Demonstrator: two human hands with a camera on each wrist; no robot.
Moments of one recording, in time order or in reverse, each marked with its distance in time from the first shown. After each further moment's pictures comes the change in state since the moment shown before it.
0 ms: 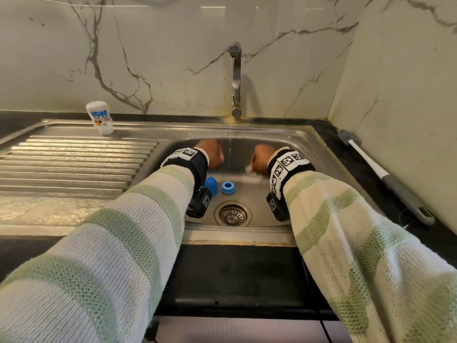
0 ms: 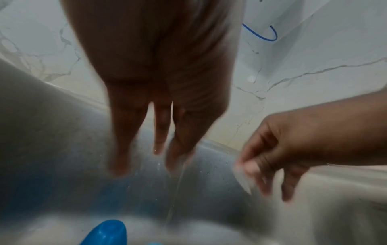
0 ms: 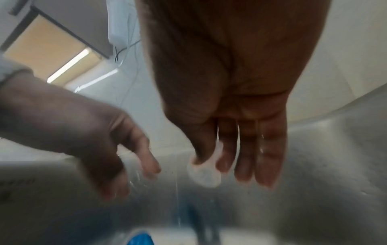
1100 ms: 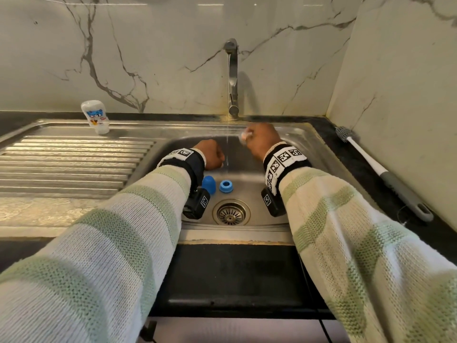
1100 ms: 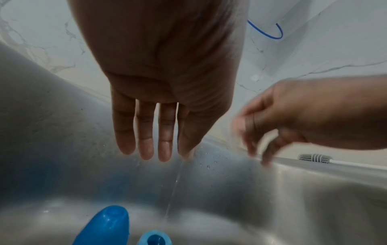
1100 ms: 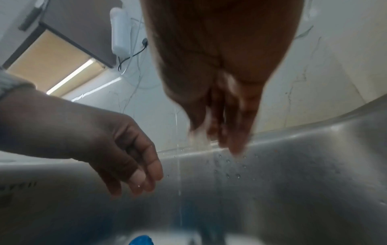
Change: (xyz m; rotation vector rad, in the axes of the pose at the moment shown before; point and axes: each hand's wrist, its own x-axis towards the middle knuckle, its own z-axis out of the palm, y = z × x) left_hand 0.012 -0.005 0.010 -0.014 -0.006 0.048; right_hand 0.004 -0.008 -0.016 0.273 0.292 -0.038
